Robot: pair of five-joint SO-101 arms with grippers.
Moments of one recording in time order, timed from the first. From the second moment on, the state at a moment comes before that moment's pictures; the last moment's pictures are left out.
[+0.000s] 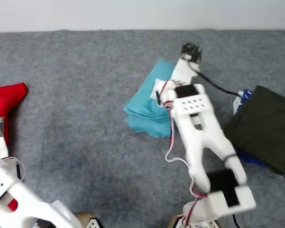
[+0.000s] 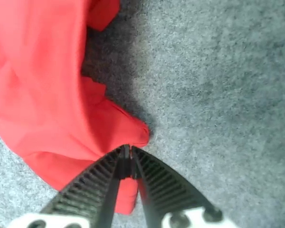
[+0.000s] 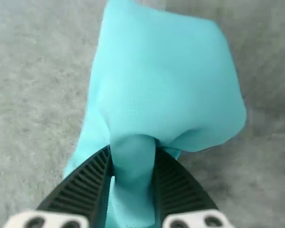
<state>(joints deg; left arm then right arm) -56.9 -42.5 52.1 74.6 -32.7 -16.4 -2.0 12.6 52.0 -28.1</state>
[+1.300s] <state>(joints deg) -51.9 -42.5 52.1 74.6 -32.7 26.0 -20.5 0.5 78.1 16.3</state>
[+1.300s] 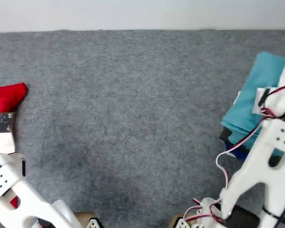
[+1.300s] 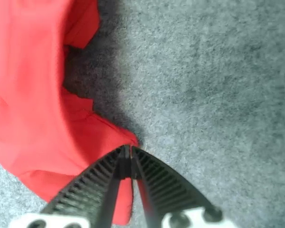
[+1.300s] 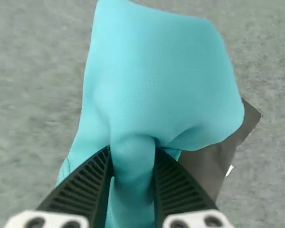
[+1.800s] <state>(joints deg) -51.3 -42.5 52.1 74.6 -32.7 30.9 -9.4 8.1 63.9 21.8</state>
